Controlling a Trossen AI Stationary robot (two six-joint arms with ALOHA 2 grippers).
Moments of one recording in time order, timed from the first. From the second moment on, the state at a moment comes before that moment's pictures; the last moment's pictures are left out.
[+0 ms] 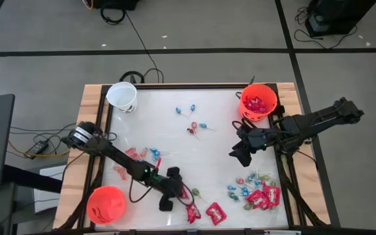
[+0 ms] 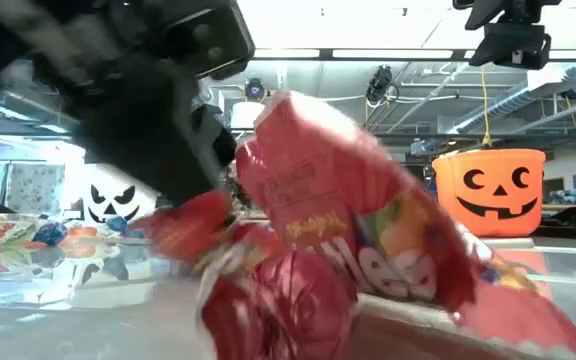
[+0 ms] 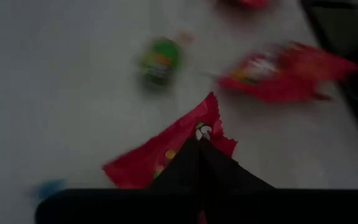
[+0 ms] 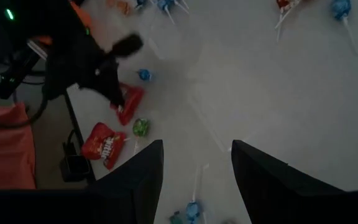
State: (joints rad) left arm -0.48 1.85 0.96 0.13 -0.12 -0.37; right arm 0.30 1.05 0.95 -0.73 0.12 0.97
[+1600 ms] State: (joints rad) left arm -0.28 1.54 0.97 0.49 -0.26 -0.45; right arm 0.26 1.29 0.95 -0.05 0.08 1.02
